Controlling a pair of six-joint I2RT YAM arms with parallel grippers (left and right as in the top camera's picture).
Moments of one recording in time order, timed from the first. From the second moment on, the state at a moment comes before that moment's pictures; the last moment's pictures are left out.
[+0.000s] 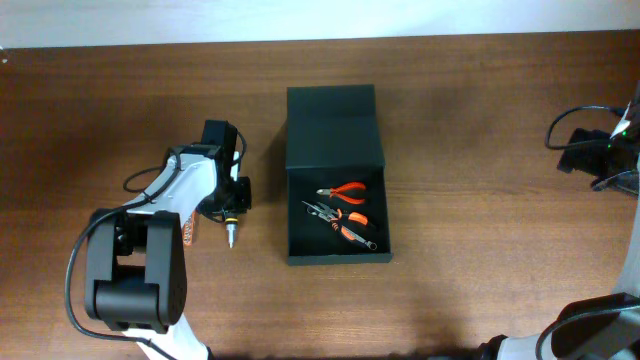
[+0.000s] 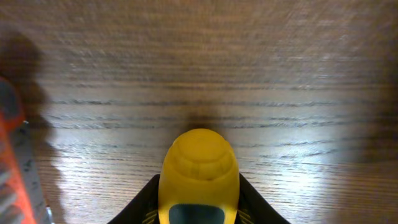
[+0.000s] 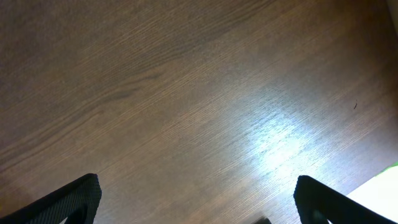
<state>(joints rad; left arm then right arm) -0.11 1.89 1.17 -0.78 -0.03 -0.18 -0.43 1.63 1.68 -1.36 0.18 0.10</state>
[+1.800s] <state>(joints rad) -0.58 2.06 1.76 -1.12 0.16 0.16 -0.43 1.63 1.68 -1.36 0.18 0.10</state>
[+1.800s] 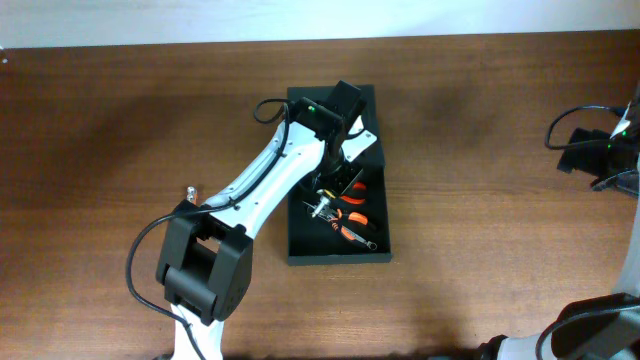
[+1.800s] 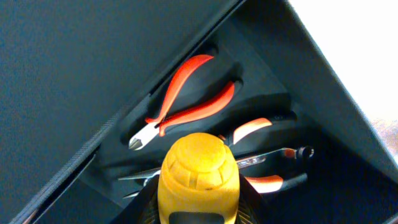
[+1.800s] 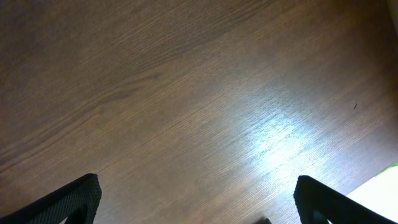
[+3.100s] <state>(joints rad) -0.53 2.06 2.15 -1.19 0.17 0.13 -0.43 1.63 1.68 -1.36 0.18 0.10</state>
